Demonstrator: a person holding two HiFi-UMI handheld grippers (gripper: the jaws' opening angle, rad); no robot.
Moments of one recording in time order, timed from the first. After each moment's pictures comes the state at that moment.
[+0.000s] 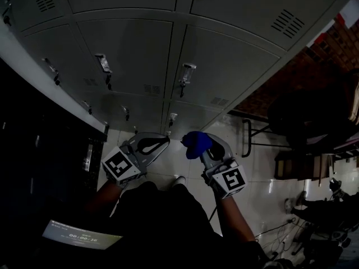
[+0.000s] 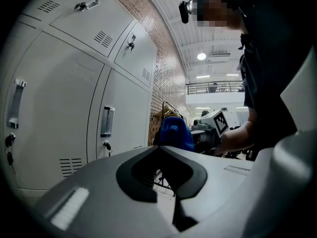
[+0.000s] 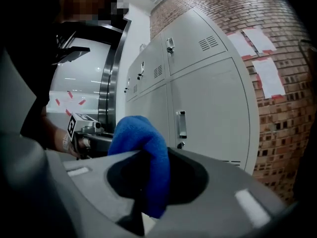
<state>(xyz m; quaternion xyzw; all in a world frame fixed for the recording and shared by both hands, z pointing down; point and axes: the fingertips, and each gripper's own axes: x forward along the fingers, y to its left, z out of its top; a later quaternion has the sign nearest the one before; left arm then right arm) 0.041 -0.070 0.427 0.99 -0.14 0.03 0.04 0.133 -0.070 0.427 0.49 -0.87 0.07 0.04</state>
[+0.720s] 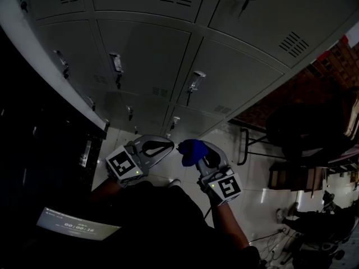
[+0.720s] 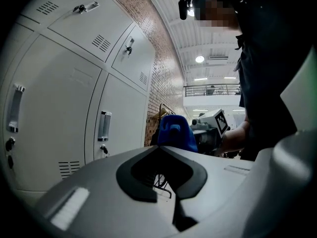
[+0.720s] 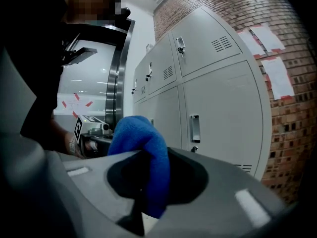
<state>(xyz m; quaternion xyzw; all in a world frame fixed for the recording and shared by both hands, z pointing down) 0.033 -0.058 0.405 0.99 -0.12 0.02 0.05 0.098 -0.058 0.405 0.46 -0.88 0.07 0.05</state>
